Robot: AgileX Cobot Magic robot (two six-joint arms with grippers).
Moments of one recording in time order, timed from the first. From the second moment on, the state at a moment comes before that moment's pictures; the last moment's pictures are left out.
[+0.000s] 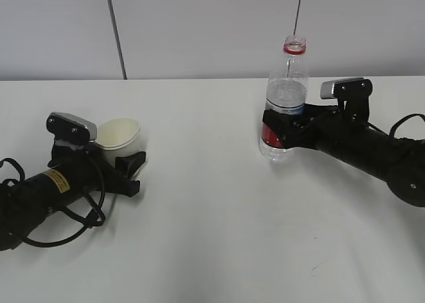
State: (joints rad) left arm -0.22 2.20 -0.70 0.35 -1.15 -0.12; right arm 0.06 2.12 -0.86 -0.54 -1.02 0.37
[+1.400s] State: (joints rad) left arm -0.22 2.20 -0.70 0.35 -1.15 -0.12; right arm 0.06 2.17 -0.97 -0.59 -0.99 0.37
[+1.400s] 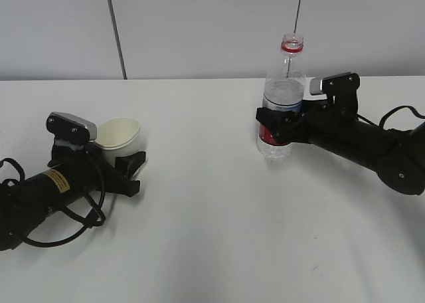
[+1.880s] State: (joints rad) left arm -0.22 2.20 -0.70 0.35 -1.15 -0.12; right arm 0.06 2.17 -0.97 -0.59 -0.99 0.37
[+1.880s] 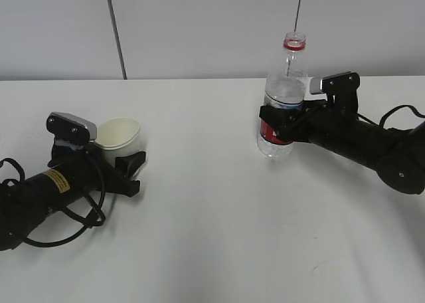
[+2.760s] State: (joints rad) left arm -0.23 2.19 -0.70 0.52 -1.14 -0.18; right arm 0.06 2.15 -0.97 -0.61 -0.92 0.33
